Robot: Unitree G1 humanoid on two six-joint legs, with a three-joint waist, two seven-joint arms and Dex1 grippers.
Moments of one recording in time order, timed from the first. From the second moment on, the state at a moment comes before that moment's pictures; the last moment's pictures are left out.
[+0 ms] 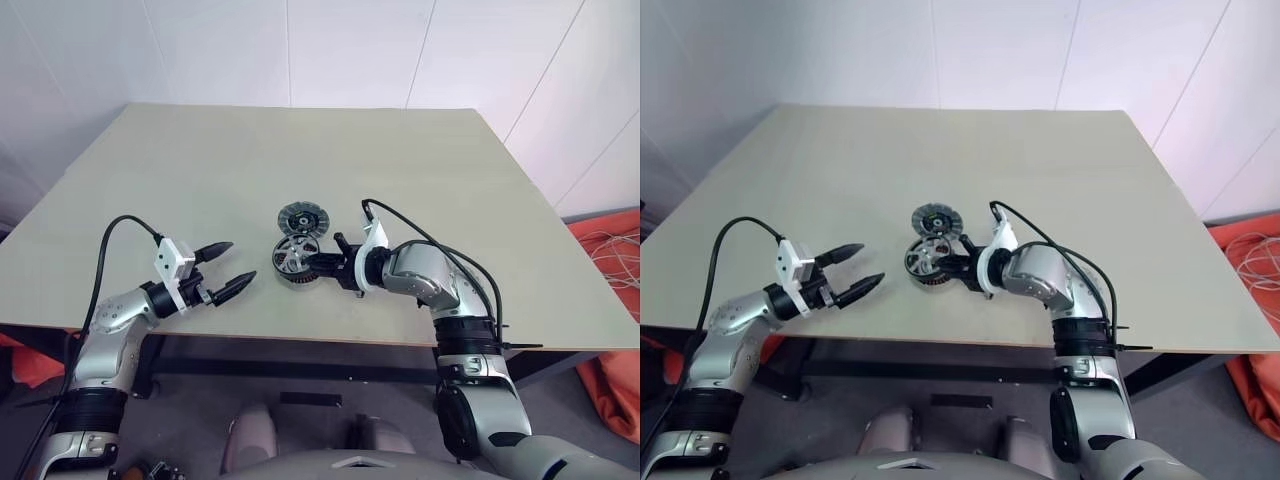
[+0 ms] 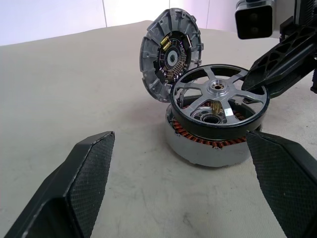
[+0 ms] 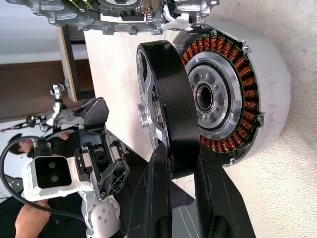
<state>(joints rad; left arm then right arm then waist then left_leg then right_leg) -0.12 0.49 0.12 0.15 -0.41 0.00 -1.01 -0.53 -0.08 -0.14 0.23 1.94 1.14 -0.92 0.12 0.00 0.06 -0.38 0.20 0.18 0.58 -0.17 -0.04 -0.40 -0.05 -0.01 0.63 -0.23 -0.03</state>
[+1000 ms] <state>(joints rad) -0.12 0.49 0.12 0.15 -0.41 0.00 -1.01 -0.53 -0.15 -0.07 0.26 1.94 1.10 -0.84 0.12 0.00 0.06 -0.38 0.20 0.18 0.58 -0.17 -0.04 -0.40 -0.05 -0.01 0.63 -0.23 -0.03</state>
